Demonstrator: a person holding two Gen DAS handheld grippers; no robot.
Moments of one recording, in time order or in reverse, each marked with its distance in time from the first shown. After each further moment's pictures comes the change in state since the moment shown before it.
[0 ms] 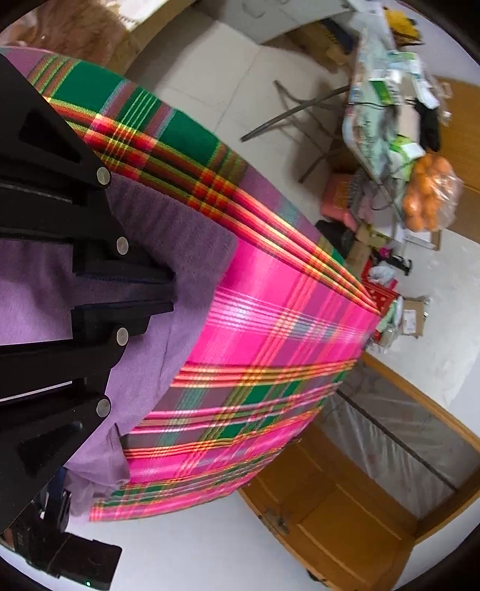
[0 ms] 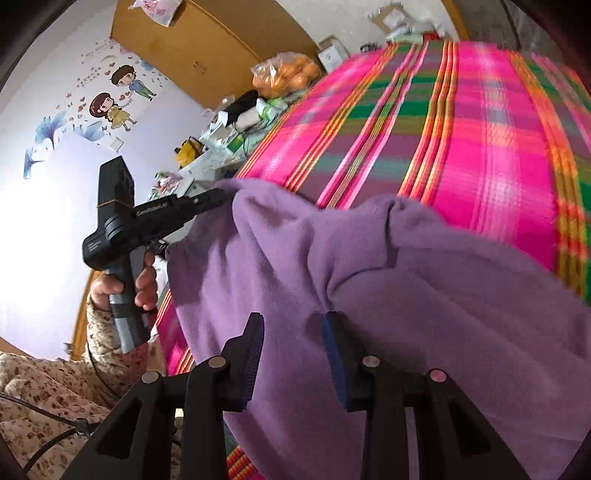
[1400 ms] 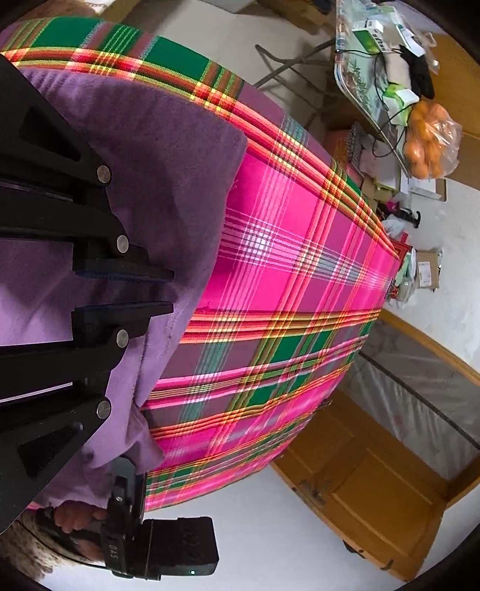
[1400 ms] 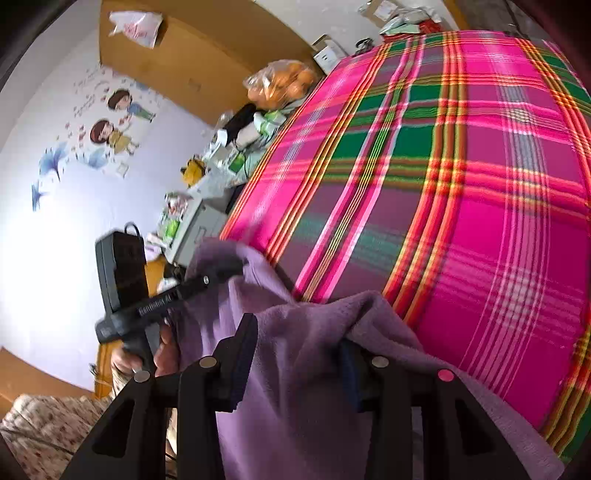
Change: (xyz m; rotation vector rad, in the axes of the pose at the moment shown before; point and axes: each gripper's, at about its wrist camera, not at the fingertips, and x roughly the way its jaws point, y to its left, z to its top) left arm 0.039 -0.029 -0.006 0.095 0.071 -0.114; right arm 0.024 -0.046 0.067 0.097 0.014 0.123
